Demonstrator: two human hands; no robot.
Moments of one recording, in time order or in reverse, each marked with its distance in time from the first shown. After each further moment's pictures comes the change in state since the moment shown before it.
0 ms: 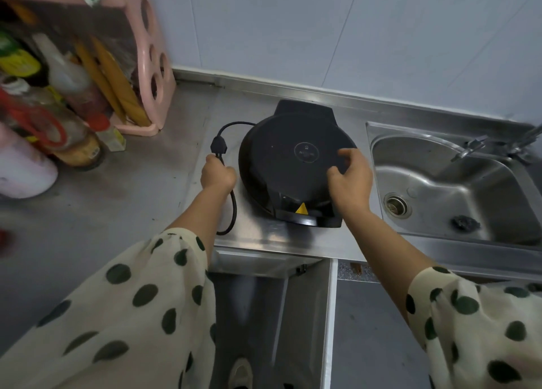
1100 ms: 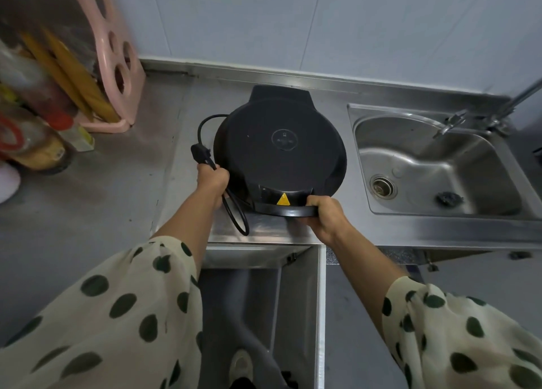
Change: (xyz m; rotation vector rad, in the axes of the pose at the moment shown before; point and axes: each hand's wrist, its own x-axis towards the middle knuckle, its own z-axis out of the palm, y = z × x) left_hand -0.005 -0.012 0.037 -0.434 -0.166 -0.245; right_hand -0.041 0.065 0.024 0.877 -0.333 0.731
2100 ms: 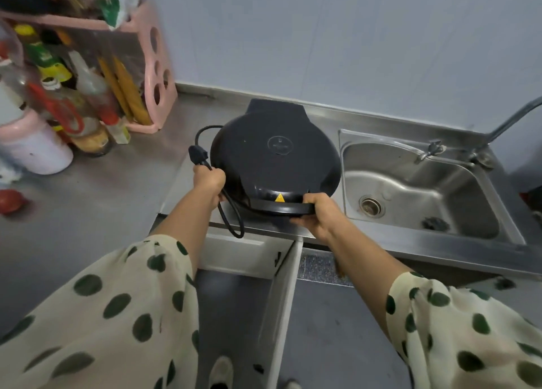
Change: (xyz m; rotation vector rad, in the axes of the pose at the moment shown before) left_hand -0.148 -0.002 0.001 -0.061 0.174 0.070; right_hand -0.083 -0.036 -0.064 -0.091 -0.127 -0.018
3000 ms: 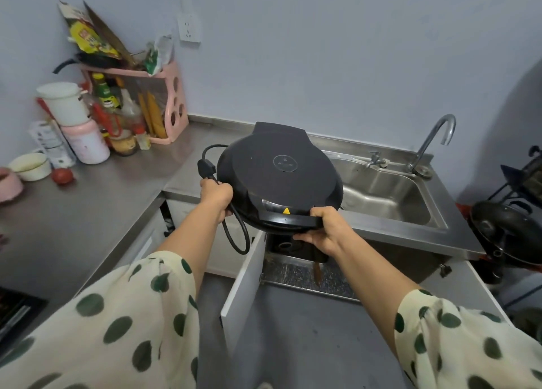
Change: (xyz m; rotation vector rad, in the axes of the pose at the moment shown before) left_hand -0.288 -0.084 0.007 -0.095 -0.003 0.183; right_hand -0.208 0.033 -0.187 0.002 -0.137 -0.084
